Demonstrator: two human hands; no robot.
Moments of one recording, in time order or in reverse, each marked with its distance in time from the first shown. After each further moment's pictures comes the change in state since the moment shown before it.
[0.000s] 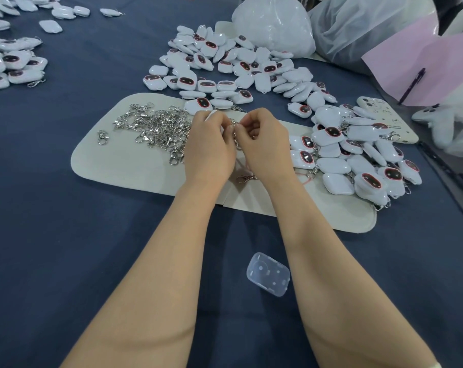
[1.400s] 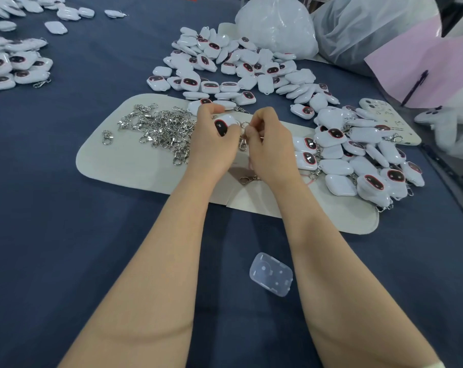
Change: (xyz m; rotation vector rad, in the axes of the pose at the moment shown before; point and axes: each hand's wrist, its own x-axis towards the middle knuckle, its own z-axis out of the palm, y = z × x) left_hand 0.001 0.005 -0.007 -0.504 -0.097 -0.202; right_hand -0.002 0.003 -0.005 -0.042 -0.050 -0.039
